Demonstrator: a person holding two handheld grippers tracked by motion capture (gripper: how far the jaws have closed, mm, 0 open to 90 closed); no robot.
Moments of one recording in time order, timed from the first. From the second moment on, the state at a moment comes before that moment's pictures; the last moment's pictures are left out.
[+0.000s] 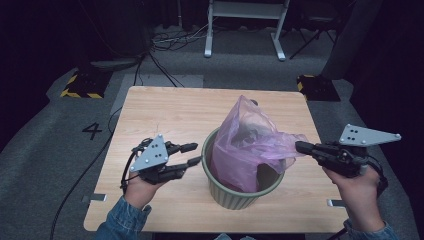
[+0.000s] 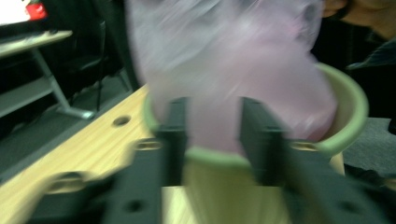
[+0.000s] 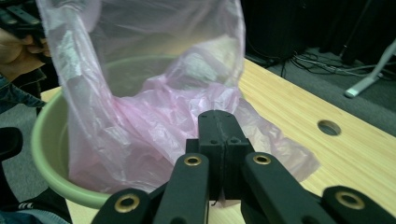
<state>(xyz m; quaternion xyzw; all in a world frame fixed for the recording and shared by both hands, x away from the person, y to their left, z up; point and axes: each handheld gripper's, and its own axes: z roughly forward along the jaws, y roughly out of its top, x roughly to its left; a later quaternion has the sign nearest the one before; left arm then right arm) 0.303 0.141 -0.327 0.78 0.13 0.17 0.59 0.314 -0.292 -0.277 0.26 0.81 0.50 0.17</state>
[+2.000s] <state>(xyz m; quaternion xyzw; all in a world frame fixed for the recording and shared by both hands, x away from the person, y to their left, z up) 0.305 0.188 -0.315 0.76 0.13 0.20 0.60 0.312 -0.334 -0.279 0.29 0.80 0.49 0.21</state>
